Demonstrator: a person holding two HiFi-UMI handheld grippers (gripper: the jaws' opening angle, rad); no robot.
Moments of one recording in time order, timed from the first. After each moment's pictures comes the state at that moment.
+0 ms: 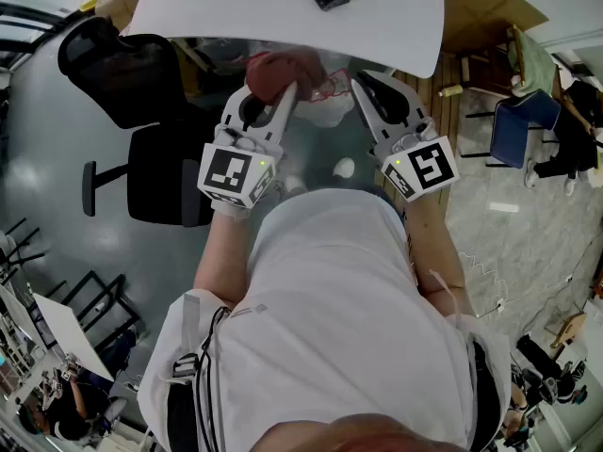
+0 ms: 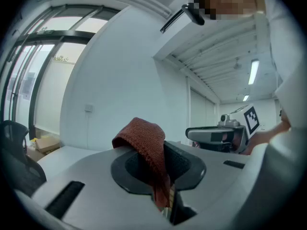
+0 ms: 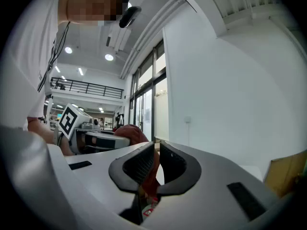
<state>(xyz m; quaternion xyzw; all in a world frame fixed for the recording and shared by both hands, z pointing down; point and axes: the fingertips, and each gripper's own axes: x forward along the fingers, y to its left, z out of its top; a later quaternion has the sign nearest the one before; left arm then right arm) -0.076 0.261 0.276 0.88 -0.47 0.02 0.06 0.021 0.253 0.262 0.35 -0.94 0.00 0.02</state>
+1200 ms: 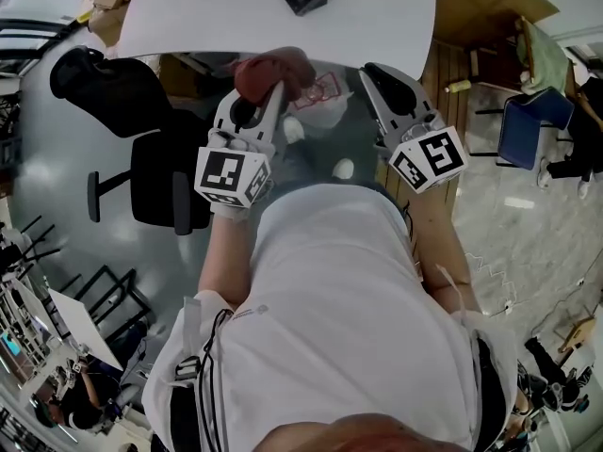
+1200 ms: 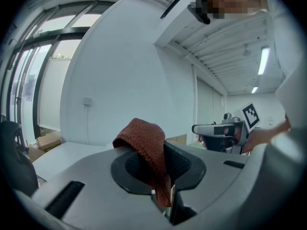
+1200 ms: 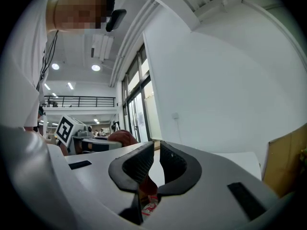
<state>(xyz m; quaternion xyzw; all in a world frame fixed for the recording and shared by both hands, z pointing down) -0.004 0.201 0.301 0.86 -0.51 0.06 0.08 0.130 0.178 0.290 0.35 -0.93 0.08 -0.02</state>
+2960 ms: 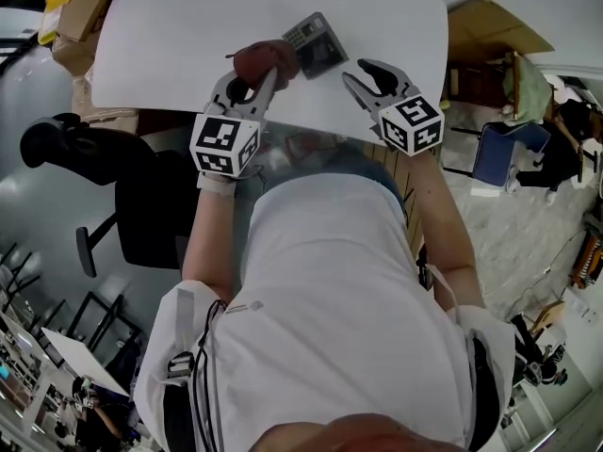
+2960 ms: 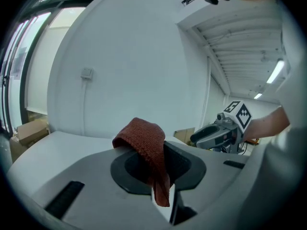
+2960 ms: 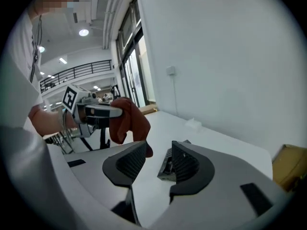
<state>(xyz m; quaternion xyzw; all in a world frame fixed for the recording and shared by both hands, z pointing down) -0.098 -0.053 0.389 0.86 -0.47 0.10 0.16 0.047 -0.066 0.421 0.31 -0.91 0.15 0.22</state>
